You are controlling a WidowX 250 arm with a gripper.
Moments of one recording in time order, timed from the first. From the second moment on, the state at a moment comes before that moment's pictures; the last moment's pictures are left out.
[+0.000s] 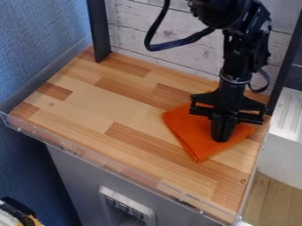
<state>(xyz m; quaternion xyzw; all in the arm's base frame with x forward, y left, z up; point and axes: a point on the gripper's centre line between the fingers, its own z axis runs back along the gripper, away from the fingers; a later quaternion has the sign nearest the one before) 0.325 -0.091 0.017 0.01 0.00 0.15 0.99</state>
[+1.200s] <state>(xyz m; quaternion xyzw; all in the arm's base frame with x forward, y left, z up) 0.342 0.071 0.028 -0.01 -0.01 0.05 1.00</state>
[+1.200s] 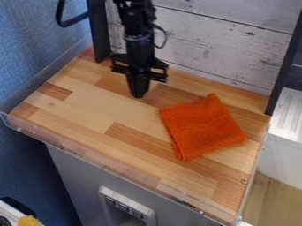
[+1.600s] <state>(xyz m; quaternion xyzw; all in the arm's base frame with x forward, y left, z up) 0.343 0.114 0.025 -0.01 0.00 0.02 1.00</state>
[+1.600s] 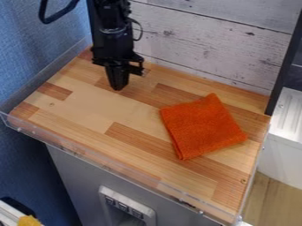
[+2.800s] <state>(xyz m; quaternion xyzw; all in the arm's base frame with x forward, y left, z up) 0.337 0.165 0.065 0.00 0.00 0.00 1.00</state>
